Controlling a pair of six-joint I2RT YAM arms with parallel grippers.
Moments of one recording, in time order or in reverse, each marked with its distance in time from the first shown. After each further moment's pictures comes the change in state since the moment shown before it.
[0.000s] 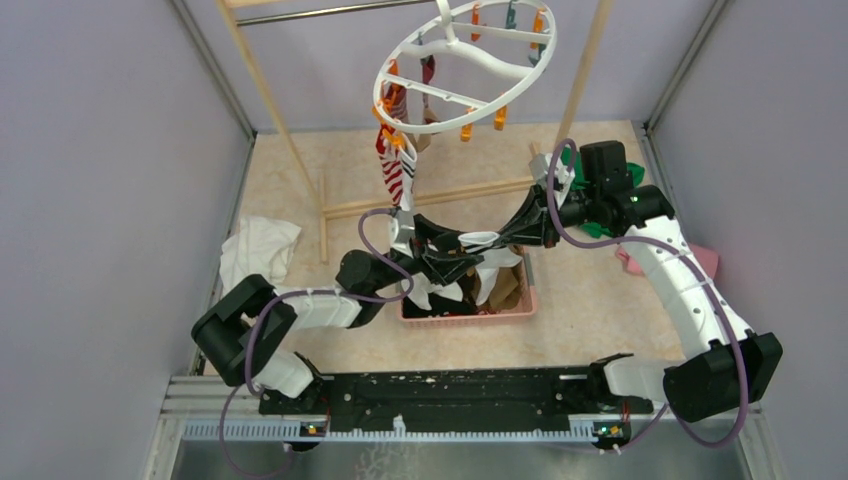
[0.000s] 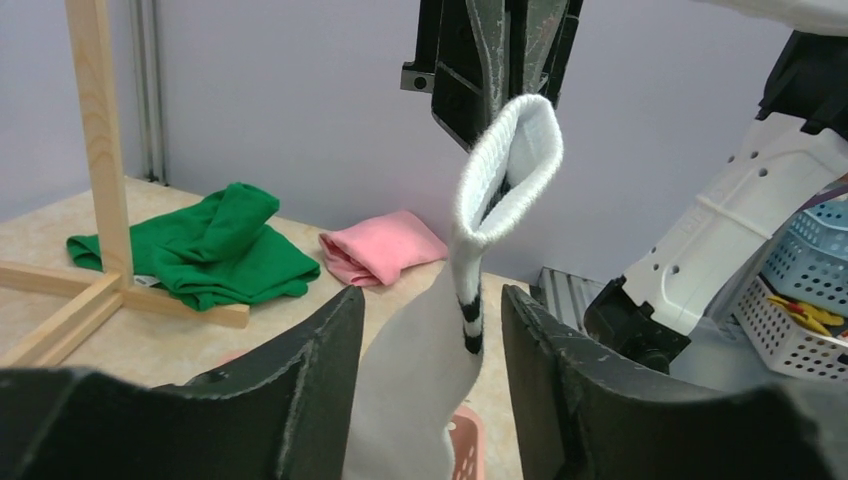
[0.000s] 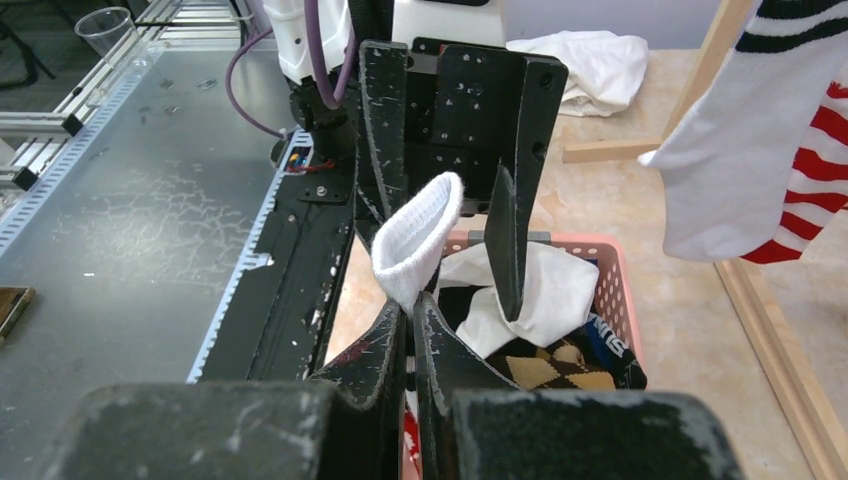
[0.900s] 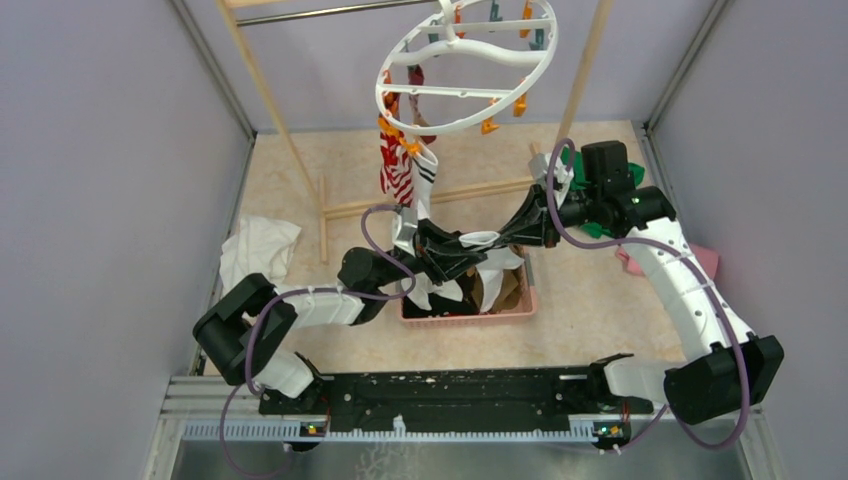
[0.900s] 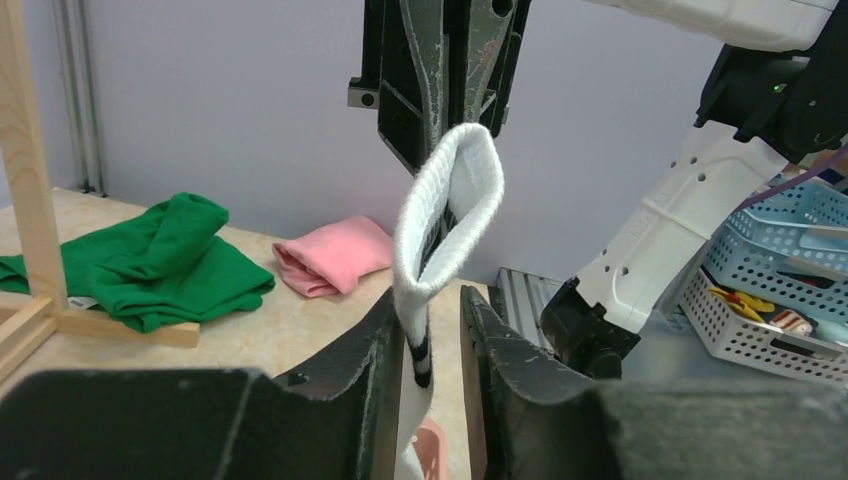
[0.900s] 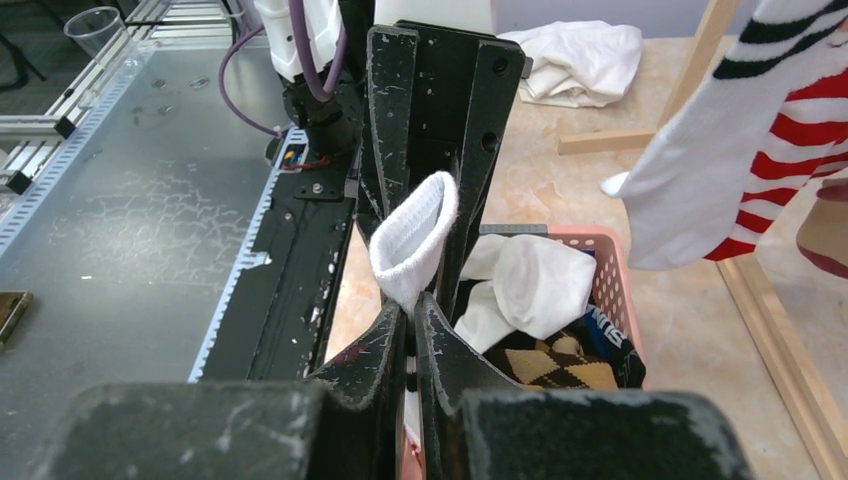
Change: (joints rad) left arm -0.012 0.016 0.047 0.004 0.061 -0.056; right arm 0.000 -0.008 -0.002 0.009 0.024 0.028
